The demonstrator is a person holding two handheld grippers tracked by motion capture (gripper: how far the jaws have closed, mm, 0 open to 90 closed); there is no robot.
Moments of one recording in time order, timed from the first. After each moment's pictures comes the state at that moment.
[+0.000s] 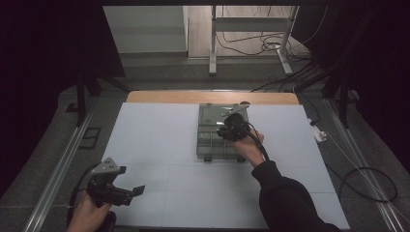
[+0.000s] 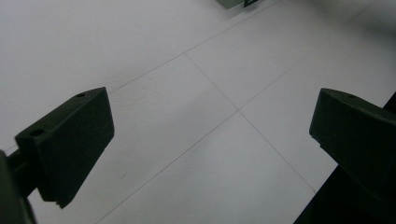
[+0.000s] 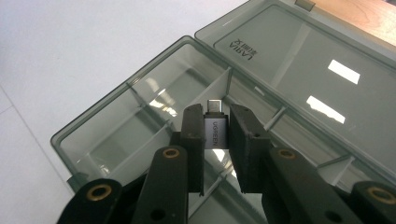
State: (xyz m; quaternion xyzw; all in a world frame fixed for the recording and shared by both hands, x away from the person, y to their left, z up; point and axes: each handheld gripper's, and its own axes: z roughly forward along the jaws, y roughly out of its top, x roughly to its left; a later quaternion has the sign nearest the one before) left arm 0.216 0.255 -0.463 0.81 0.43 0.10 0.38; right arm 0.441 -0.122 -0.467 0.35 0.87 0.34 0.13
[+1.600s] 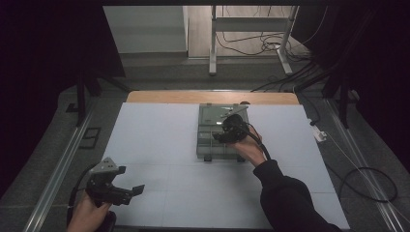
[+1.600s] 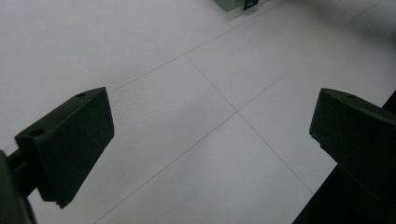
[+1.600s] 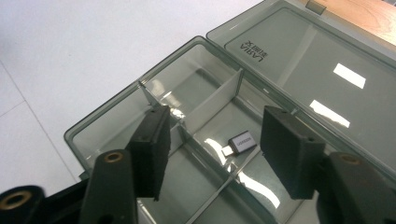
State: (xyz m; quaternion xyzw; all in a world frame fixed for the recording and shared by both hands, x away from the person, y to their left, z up) left arm 0.216 0.257 -0.464 0.81 0.44 0.09 0.39; right arm 0.434 -0.120 -0.466 0.33 0.87 0.34 0.12
